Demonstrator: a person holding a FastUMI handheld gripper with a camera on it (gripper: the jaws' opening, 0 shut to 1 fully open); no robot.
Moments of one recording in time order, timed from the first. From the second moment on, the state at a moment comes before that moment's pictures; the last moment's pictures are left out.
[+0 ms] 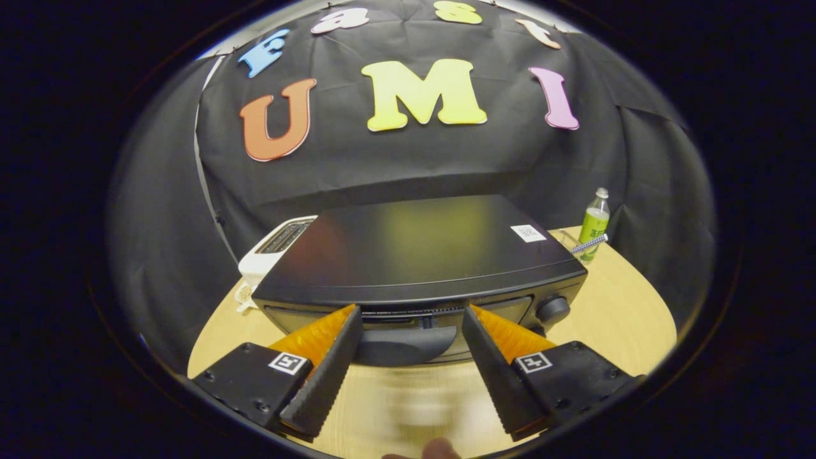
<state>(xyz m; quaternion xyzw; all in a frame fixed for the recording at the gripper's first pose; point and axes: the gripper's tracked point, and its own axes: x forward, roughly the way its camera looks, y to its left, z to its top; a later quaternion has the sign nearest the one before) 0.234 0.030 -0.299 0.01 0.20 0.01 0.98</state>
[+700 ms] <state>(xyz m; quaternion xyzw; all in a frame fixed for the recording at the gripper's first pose) 0.134 0.023 -0.384 -0.06 0.28 0.02 0.96</state>
